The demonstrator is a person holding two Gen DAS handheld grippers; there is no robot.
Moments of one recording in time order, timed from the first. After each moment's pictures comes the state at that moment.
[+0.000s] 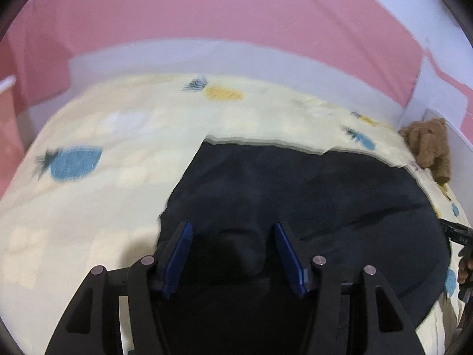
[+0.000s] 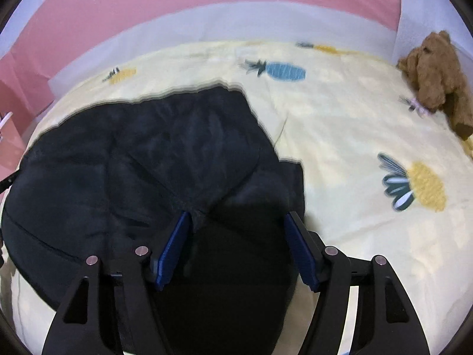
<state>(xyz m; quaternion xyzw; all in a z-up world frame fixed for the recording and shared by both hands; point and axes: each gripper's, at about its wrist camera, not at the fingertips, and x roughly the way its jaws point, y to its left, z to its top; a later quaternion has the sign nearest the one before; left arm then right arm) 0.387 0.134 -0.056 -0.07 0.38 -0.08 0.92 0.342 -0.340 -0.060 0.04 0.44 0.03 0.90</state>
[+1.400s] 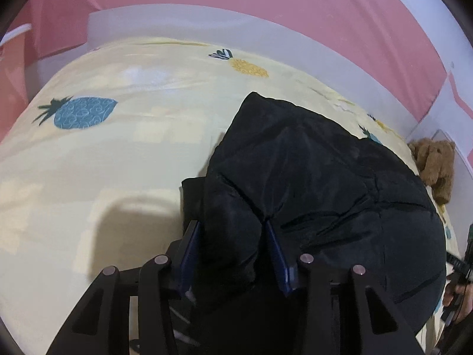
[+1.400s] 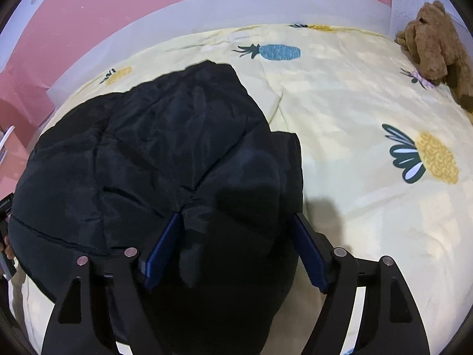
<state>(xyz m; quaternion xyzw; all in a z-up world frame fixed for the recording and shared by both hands) 0.392 0.165 -0.081 -0.13 0.42 -0.06 0.89 0.334 -0.351 -0.070 0.08 0.46 0.03 0.89</state>
